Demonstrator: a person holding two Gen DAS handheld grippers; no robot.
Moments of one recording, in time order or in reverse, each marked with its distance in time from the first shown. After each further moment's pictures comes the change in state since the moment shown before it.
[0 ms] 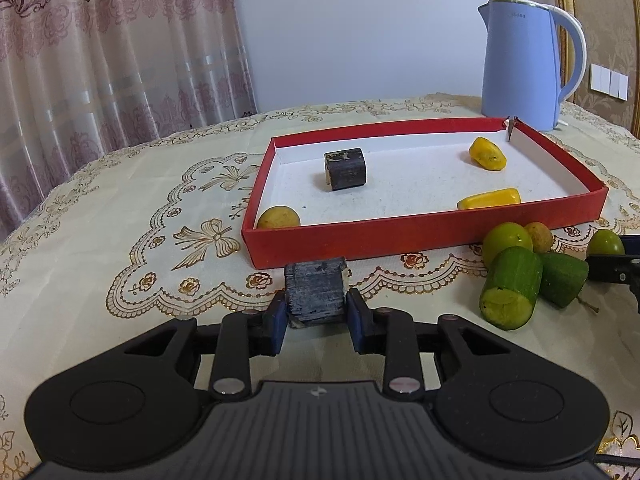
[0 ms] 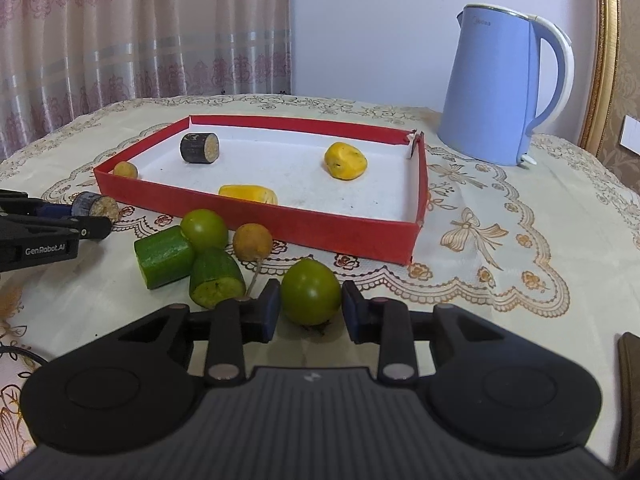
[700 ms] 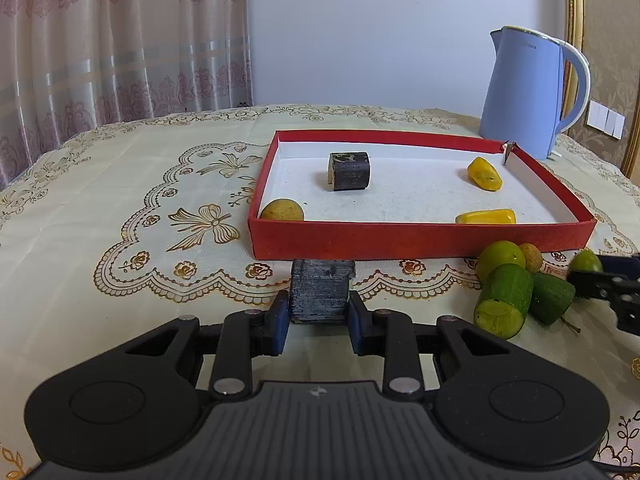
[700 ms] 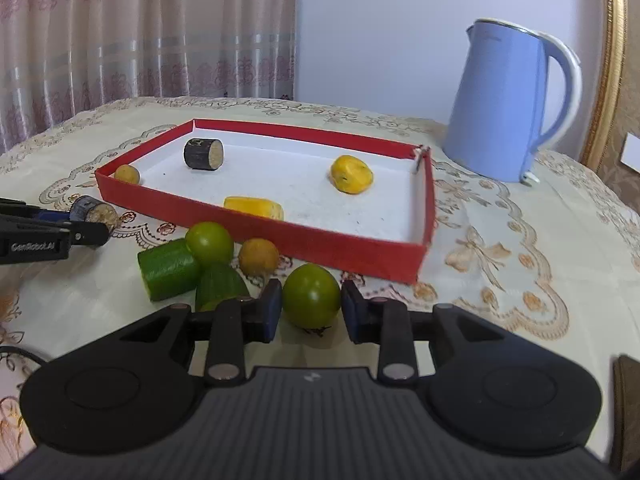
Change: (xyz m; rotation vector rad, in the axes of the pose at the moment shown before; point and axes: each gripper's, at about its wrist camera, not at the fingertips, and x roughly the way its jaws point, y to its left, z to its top) left arm 0.000 0.019 -0.003 -0.115 0.001 -0.079; right arm -0.003 0.006 0.004 -0.028 -0.013 -0.016
